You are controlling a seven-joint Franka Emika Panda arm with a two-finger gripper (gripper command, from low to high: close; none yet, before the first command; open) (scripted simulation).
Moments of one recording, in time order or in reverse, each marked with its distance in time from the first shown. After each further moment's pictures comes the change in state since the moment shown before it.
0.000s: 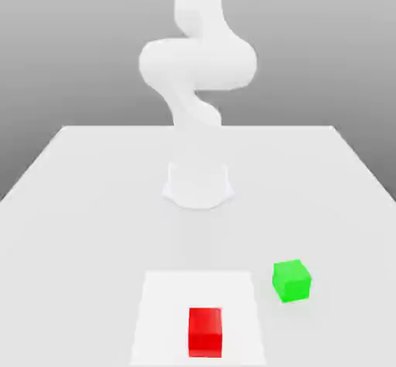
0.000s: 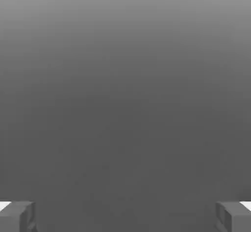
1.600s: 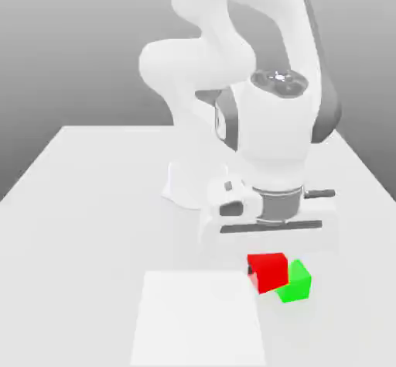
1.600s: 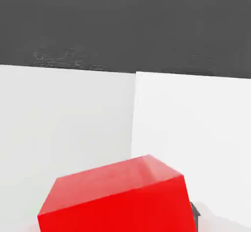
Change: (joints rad) arm 0.224 0.656 0.164 -0.403 0.056 0.336 0.203
